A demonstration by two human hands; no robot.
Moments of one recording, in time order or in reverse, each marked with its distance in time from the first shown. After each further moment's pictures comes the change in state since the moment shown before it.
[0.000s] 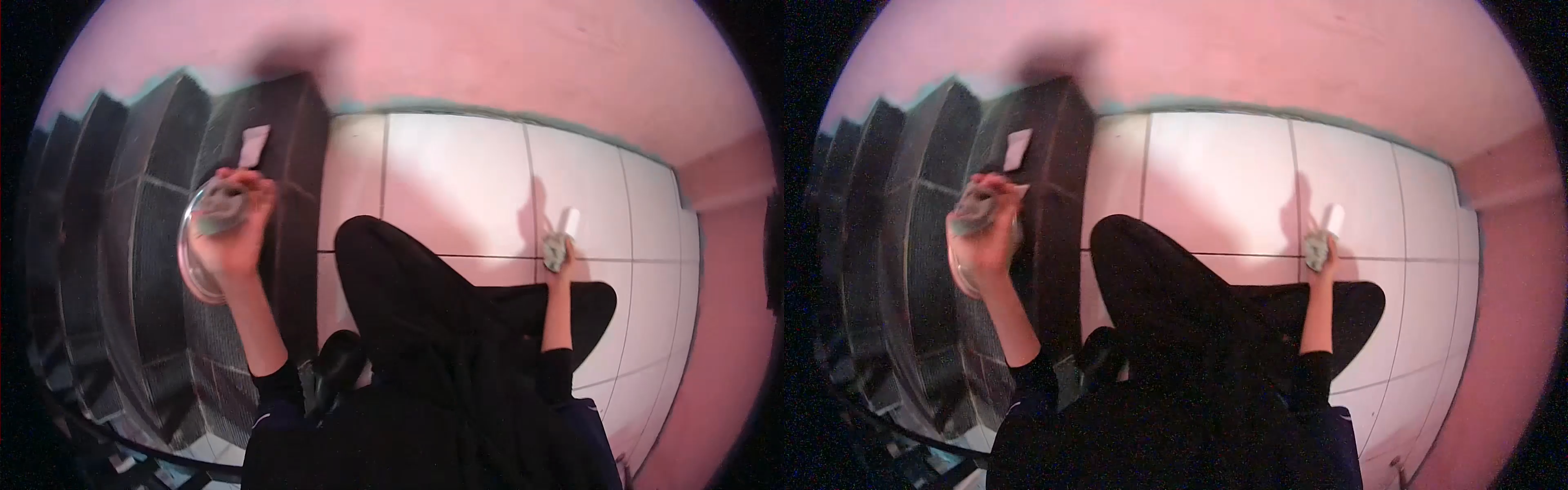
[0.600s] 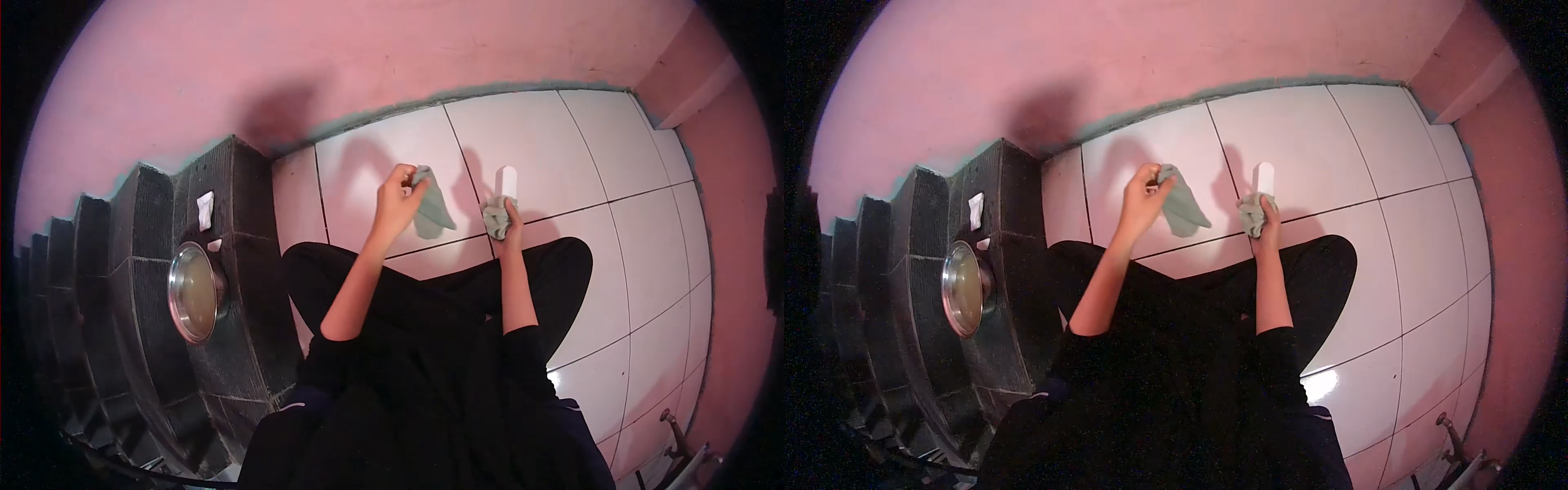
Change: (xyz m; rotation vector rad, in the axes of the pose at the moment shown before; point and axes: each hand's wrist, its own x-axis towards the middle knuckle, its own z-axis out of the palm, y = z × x) left_hand 0.017 -0.344 -0.079 1.717 -0.422 -0.027; right_hand -0.011 -0.008 0.030 0.277 -0.045 -0.025
